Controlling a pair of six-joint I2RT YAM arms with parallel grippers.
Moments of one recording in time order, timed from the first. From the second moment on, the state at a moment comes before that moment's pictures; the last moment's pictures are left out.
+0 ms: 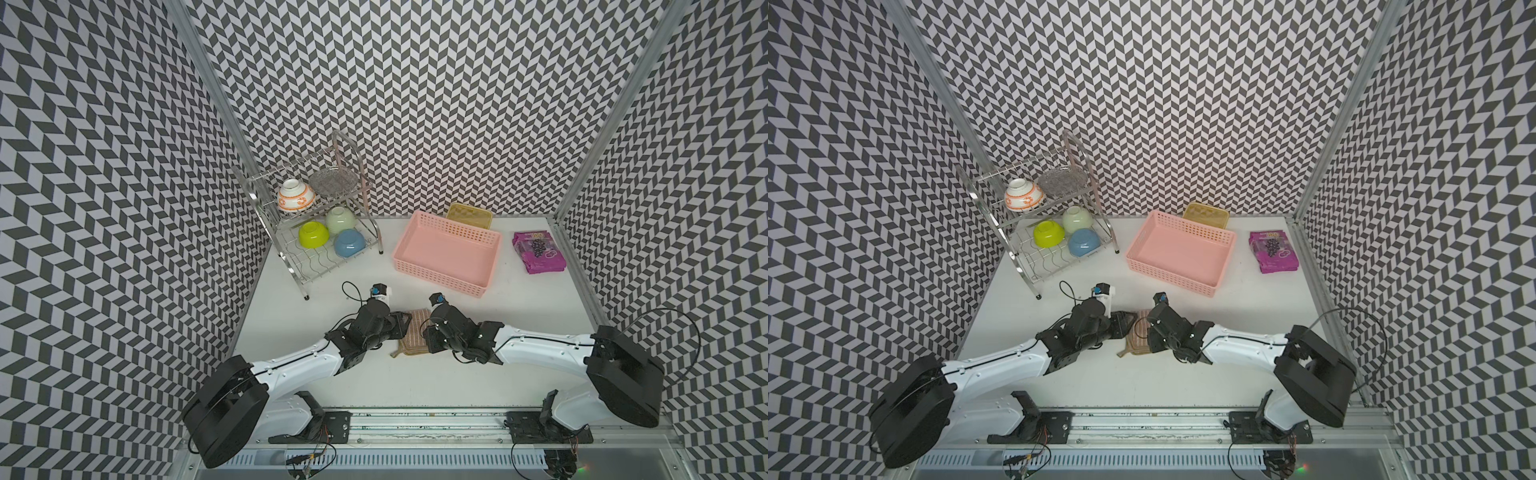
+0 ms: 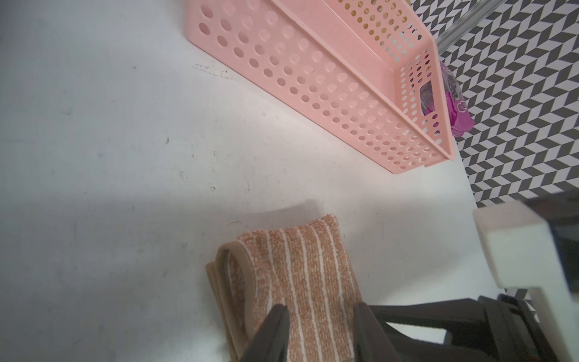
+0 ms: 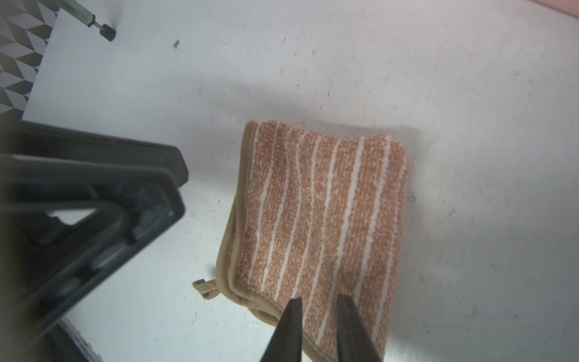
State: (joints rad) left arm -0.77 1.27 0.52 0.14 -0.04 -0.74; right arm 0.97 1.49 0.75 -0.15 0.10 0.66
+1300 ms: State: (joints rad) left arm -0.77 1.51 0.59 0.03 -0.16 -0.77; right arm 0.91 1.50 0.67 -0.07 0.06 0.68
